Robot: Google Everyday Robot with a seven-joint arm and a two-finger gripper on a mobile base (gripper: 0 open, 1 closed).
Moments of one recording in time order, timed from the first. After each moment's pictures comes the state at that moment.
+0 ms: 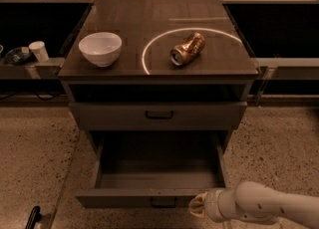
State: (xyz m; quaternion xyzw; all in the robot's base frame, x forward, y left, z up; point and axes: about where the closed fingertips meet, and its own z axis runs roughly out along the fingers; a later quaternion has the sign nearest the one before) arm 0.395 -0.133 0.398 -0.65 0.69 0.14 0.29
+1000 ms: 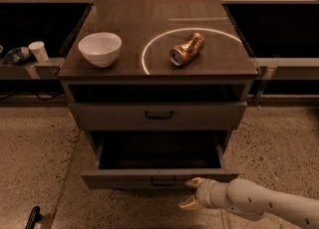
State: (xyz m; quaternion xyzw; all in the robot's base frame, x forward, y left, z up) arm 0.464 -0.119 0.377 -0.54 0.75 0.13 0.36
